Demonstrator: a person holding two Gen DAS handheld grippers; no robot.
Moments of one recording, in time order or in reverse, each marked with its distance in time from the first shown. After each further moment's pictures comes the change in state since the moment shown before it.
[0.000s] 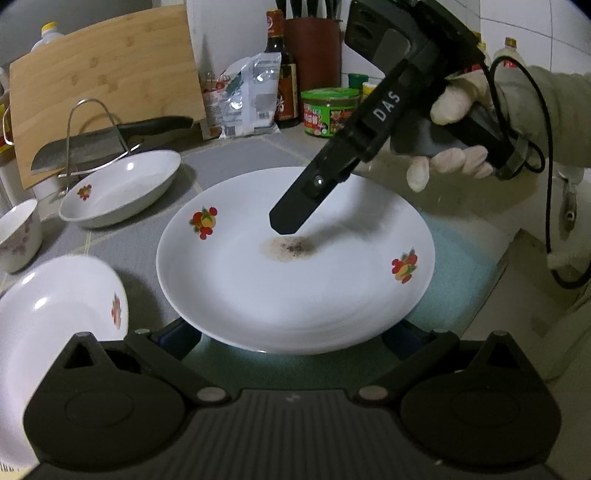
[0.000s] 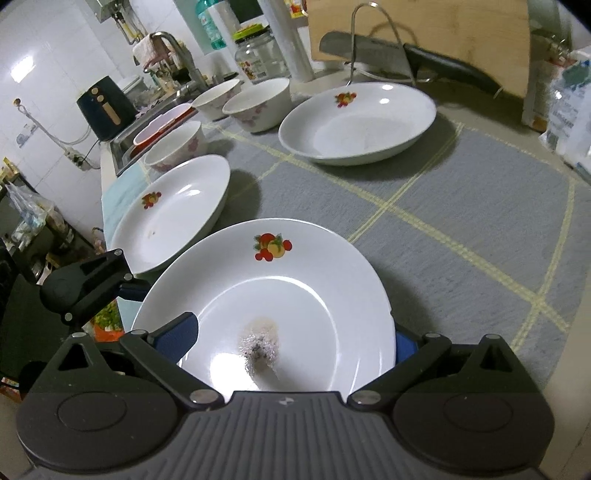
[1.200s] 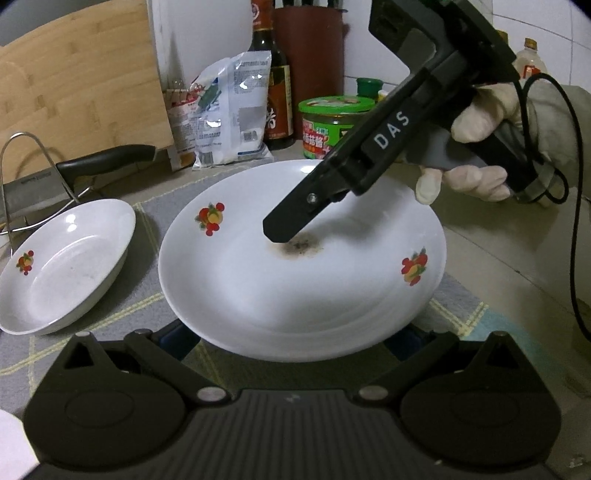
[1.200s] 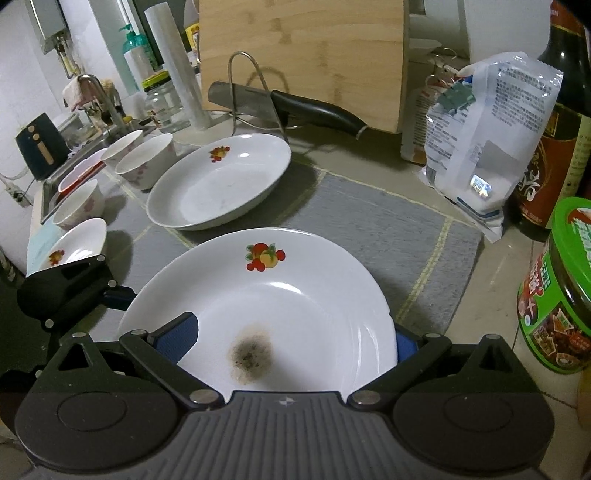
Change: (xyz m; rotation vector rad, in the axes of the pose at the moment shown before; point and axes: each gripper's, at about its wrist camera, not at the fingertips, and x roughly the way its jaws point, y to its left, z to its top) left arm 0.098 0.006 0.078 0.040 0.009 -0.041; right arm -0.023 -0.091 0.025 0.057 -0.104 -0.207
